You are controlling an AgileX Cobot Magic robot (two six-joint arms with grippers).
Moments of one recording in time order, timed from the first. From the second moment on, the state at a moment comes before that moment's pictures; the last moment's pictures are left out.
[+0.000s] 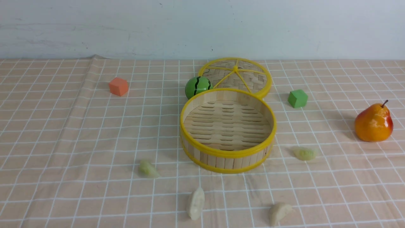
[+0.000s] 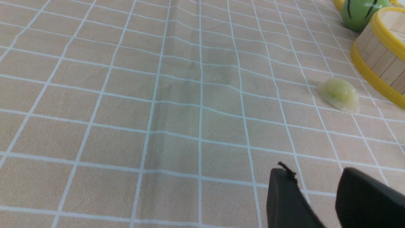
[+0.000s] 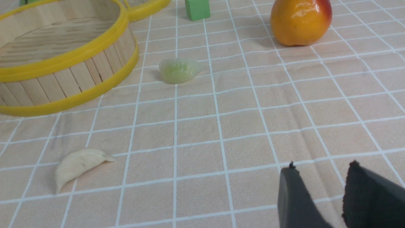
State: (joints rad) right arm 0.00 -0.01 0.02 0.05 0.39 0.13; left arm -0.04 -0.01 0.03 -0.06 0.39 -0.23
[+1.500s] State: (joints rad) right arm 0.00 -0.01 0.02 0.05 0.39 0.13; left arm -0.04 -0.01 0.03 -0.06 0.39 -0.23
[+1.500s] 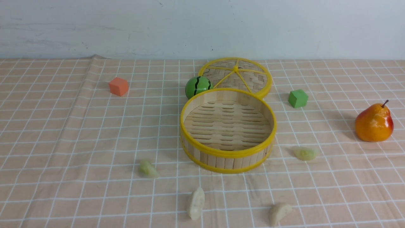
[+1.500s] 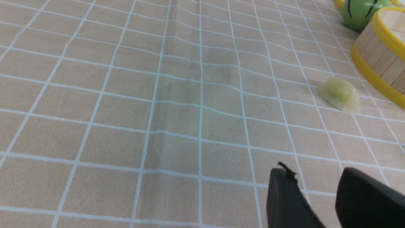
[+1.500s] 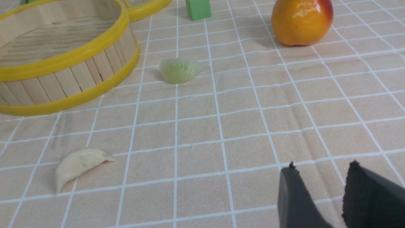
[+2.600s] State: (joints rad) right arm 0.00 -0.01 0.03 0.75 0.41 0.35; left arm -0.04 -0.01 0.03 -0.78 0.24 -0.74
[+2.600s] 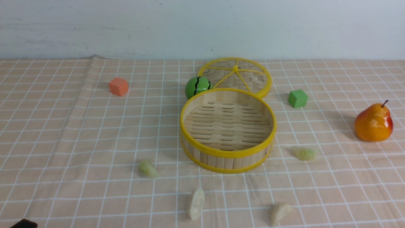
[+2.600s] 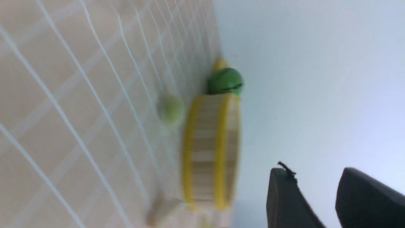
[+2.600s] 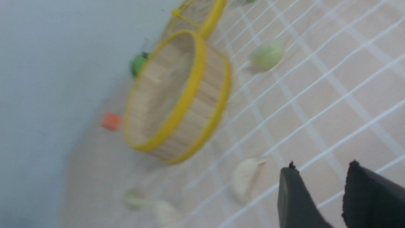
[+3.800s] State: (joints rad) right arm 0.09 0.92 -0.79 0.61 0.95 -0.46; left arm -0.10 0.96 -0.93 -0.25 1.00 0.00
